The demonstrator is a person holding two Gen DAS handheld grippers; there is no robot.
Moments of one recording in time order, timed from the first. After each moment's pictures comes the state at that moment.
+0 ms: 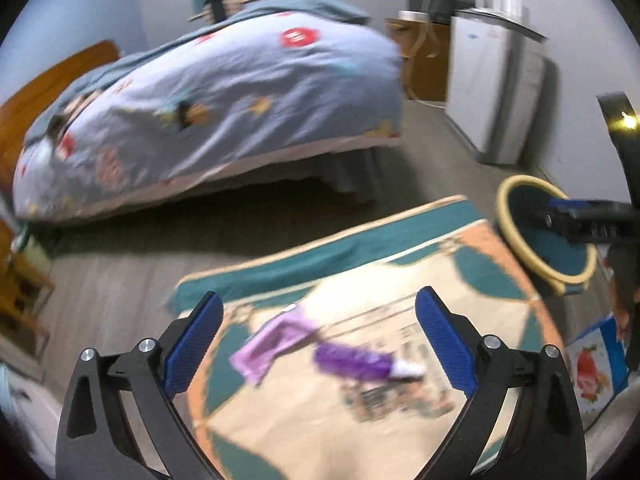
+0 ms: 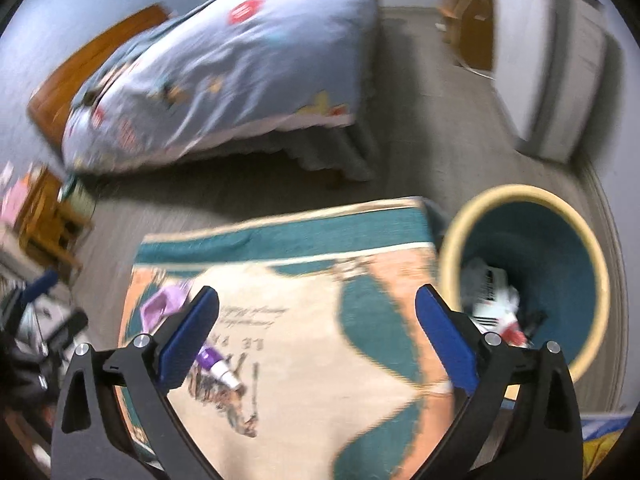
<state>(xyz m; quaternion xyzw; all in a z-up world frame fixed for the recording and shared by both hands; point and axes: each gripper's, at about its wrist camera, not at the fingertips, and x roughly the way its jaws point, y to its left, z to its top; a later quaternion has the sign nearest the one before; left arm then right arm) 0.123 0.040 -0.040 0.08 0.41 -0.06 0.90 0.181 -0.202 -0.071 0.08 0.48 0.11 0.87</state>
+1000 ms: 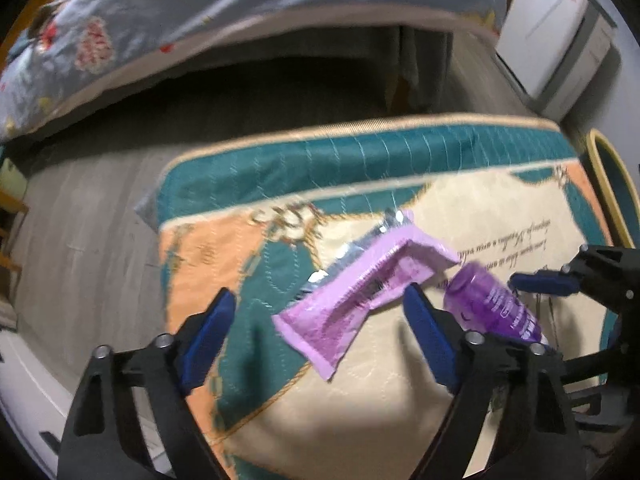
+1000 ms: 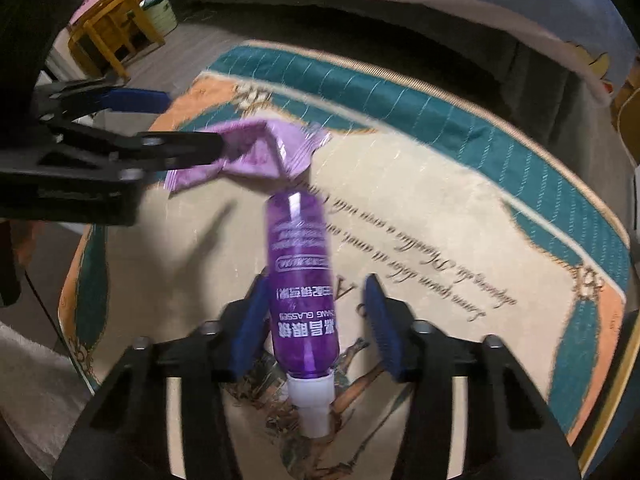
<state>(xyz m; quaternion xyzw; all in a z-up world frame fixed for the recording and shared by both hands) 0.196 0.123 -0.186 0.05 0.56 -0.06 0.82 0.175 -0.019 -0.197 -0.13 0.56 0.30 0.76</state>
